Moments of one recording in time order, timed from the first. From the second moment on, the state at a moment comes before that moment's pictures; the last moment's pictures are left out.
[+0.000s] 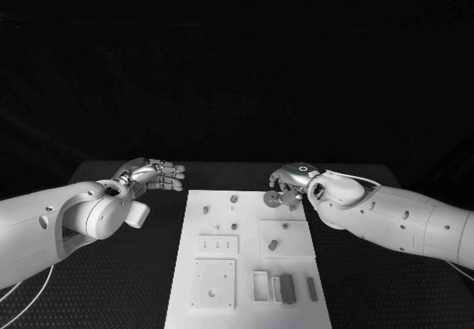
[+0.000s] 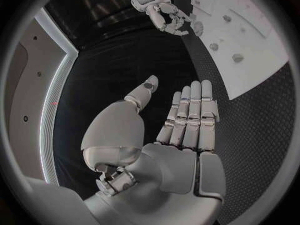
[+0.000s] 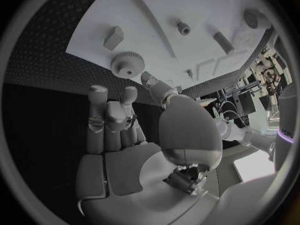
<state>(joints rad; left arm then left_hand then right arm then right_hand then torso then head) 1.39 -0.84 -0.17 1.39 -0.15 -0.26 0.14 1.03 -0.09 0.45 -0.28 0.05 0.79 0.20 0.32 0.51 1.03 0.17 0.15 0.13 0.95 0.11 0.40 0.69 0.03 0.93 0.01 0.24 0.64 1.23 -0.71 -0.06 1.22 -1.74 -0.30 -0.12 1.11 -0.19 0.57 -0.22 0.07 0.82 0.13 0.25 0.51 1.18 0.03 0.89 1.08 1.29 -0.08 1.40 0.83 0.20 1.25 -0.04 0.81 1.31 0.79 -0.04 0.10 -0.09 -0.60</state>
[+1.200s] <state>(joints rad) 1.39 -0.84 -0.17 1.39 -0.15 -0.25 0.14 1.03 -0.09 0.45 -0.28 0.05 0.79 0.20 0.31 0.51 1.03 0.17 0.15 0.13 0.95 0.11 0.40 0.69 0.03 0.93 0.01 0.23 0.64 1.22 -0.65 -0.06 1.10 -1.69 -0.20 -0.11 1.09 -0.18 0.57 -0.18 0.06 0.83 0.14 0.25 0.51 1.18 0.04 1.23 1.31 1.31 -0.07 1.48 0.91 0.20 1.26 -0.06 0.88 1.31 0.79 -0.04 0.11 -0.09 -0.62</state>
